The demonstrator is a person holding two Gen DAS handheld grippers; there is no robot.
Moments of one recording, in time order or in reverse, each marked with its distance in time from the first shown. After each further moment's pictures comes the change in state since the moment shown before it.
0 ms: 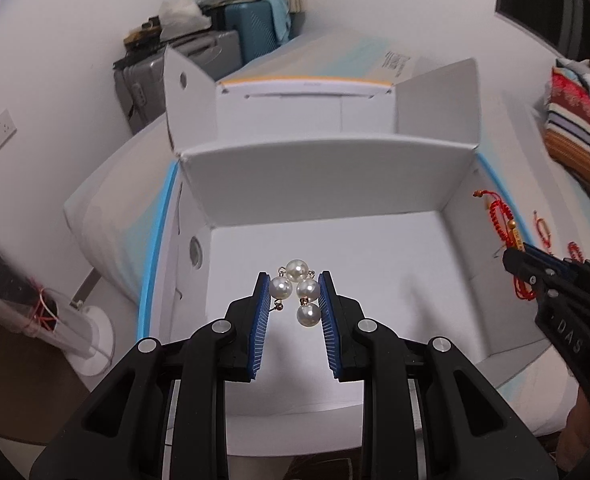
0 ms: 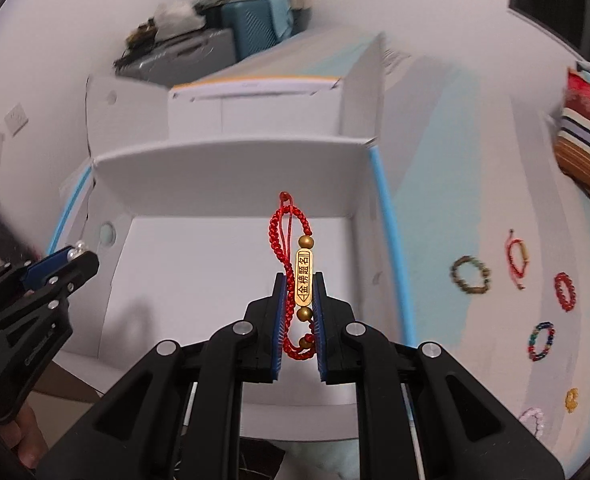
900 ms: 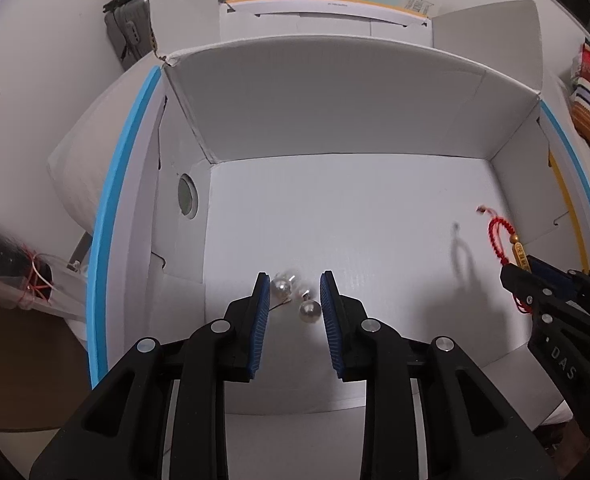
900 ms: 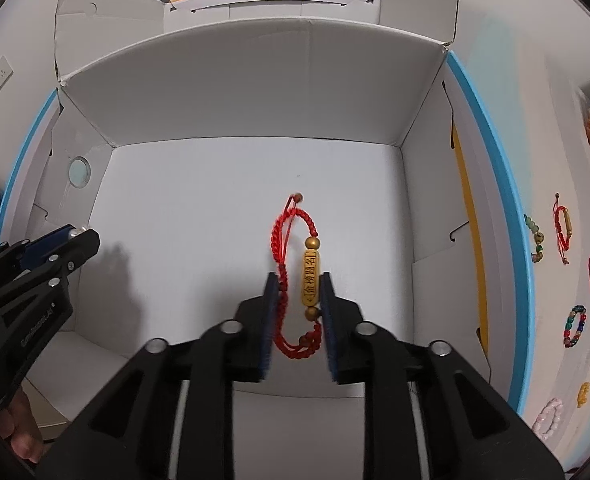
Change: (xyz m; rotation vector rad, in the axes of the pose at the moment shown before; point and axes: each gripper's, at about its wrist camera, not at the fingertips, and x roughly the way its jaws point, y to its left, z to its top) left arm 0.071 0.022 -0.011 -0.020 0.209 0.016; right arm 0.073 0.020 -0.016 -0.023 0.216 0.001
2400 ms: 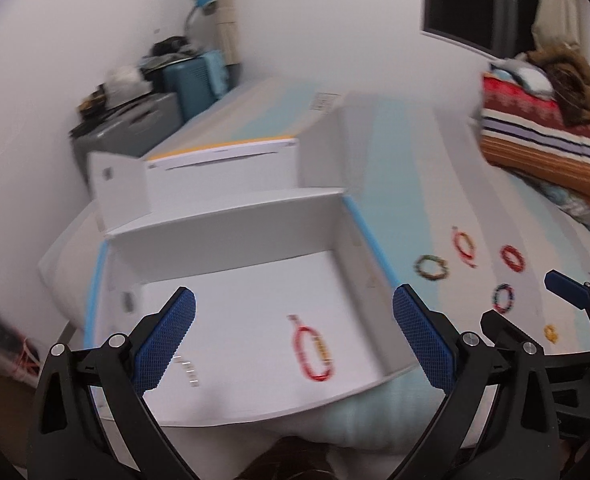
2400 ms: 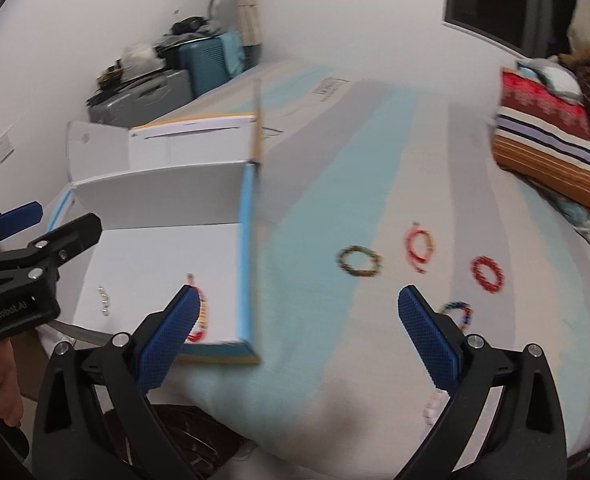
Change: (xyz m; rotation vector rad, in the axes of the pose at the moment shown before) left arm -0.155 -0.139 -0.015 0.167 -0.380 -0.135; right arm -0.168 -0.139 -0.084 0.145 -0.368 -0.128
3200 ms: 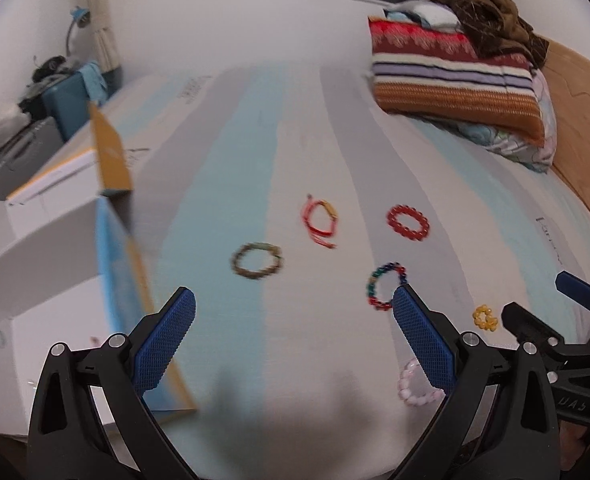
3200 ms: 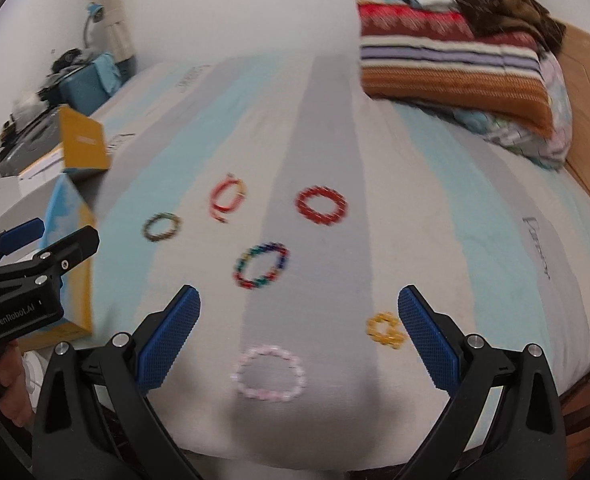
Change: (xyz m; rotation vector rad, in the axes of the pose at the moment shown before) left arm 0.075 -0.222 -0.015 0.185 0.074 -0.234; right arm 0.001 -0.224 -0.075 0.289 0.070 -0.206
